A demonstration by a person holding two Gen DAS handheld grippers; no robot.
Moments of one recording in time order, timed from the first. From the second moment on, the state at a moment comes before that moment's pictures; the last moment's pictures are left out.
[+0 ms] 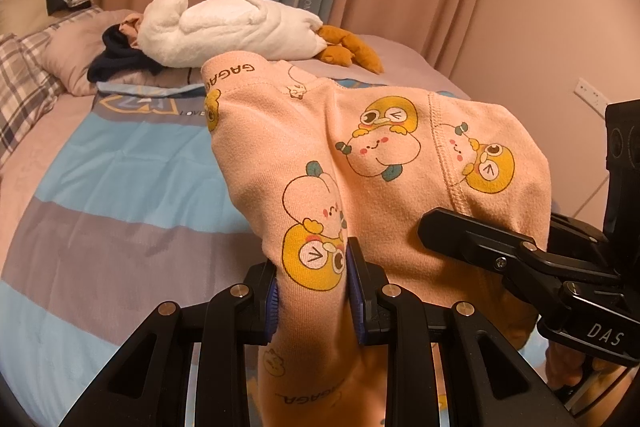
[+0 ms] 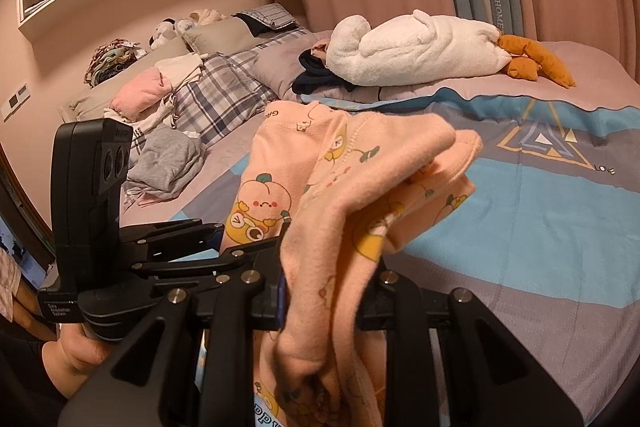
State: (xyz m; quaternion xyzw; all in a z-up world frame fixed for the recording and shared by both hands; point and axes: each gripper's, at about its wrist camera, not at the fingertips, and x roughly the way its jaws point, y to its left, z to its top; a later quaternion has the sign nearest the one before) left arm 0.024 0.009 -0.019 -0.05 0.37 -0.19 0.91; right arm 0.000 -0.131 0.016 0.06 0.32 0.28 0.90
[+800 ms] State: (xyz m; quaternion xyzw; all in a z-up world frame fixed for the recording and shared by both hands) left arm 0.046 0.009 -0.031 -0.05 0.39 -0.19 0.90; right arm 0.031 -0.121 -0.005 0.07 0.34 0.27 0.90
